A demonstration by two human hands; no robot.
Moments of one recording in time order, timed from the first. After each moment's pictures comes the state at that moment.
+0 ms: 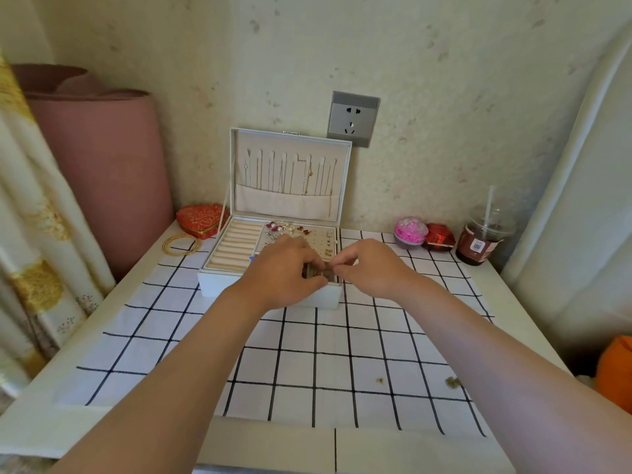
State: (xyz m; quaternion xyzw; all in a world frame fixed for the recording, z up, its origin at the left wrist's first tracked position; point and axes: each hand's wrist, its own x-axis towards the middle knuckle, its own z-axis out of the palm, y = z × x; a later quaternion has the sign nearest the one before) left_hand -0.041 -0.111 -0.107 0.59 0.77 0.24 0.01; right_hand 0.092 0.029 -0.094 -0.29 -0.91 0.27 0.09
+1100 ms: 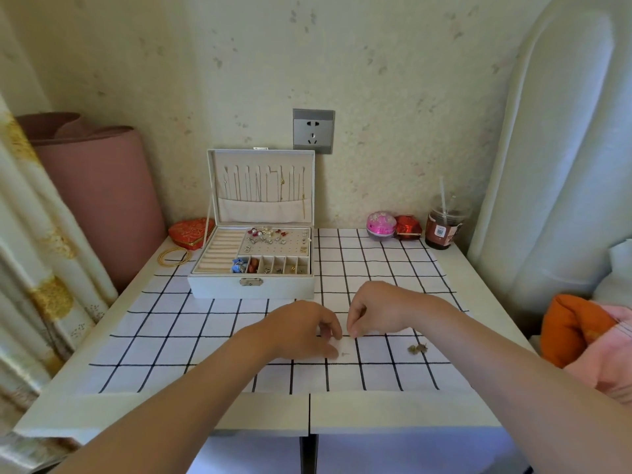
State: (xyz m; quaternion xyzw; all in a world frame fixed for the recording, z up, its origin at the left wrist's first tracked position) left_hand 0.052 -0.132 -0.125 0.63 0.72 0.15 0.24; right_hand 0.194 0.007 -0.093 -0.25 -0.92 0.29 -0.13
